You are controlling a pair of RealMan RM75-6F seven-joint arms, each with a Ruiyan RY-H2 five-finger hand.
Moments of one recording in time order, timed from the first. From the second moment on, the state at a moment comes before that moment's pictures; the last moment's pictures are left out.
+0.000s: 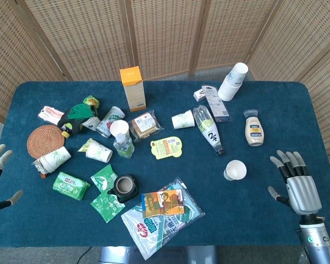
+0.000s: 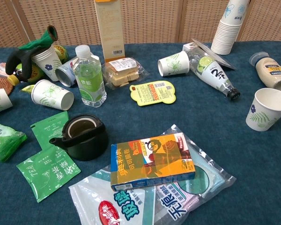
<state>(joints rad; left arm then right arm) -0.05 -0.97 -0.02 -1.78 1.57 1.56 0.01 0.16 -1.30 0.04 -1.37 -1.60 1.54 0.10</state>
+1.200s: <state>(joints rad) -0.05 -0.96 -0.04 -1.77 1.55 1.55 -0.01 0.40 -1.44 0.07 -1.32 -1.52 1.14 0.20</state>
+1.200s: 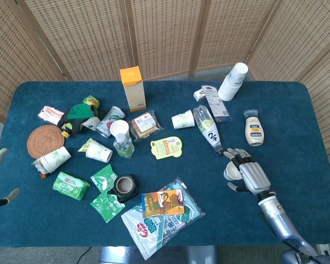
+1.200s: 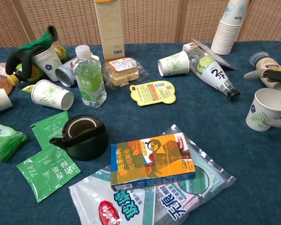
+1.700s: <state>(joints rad) -0.05 -0.97 -0.03 -1.78 1.55 1.54 0.01 0.38 -1.49 0.05 -1.23 -1.54 1.21 0.27</state>
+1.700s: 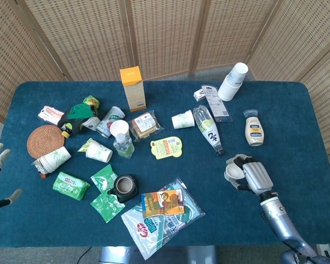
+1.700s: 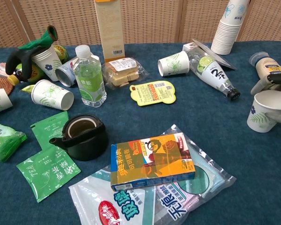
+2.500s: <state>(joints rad) -0.05 -0.97 -0.03 -1.78 1.55 1.55 0.01 0.37 -1.56 0.13 -1.34 -1.41 1.20 0.60</state>
